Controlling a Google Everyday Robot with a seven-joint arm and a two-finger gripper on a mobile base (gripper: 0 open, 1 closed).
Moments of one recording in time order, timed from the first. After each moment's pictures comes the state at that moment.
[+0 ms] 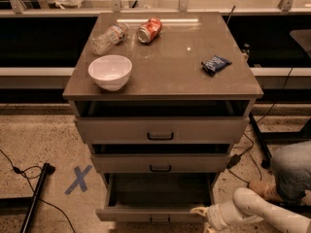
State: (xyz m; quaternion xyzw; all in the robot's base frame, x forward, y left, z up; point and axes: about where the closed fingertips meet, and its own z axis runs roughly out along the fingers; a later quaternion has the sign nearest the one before) arm 0.395 -0.184 0.239 -0.69 0.62 0.27 0.25
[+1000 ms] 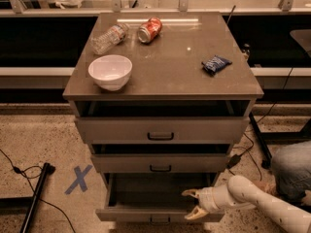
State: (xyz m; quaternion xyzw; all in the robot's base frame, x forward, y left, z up) arm 0.462 -0.149 0.282 -0.67 0.61 0.25 0.33
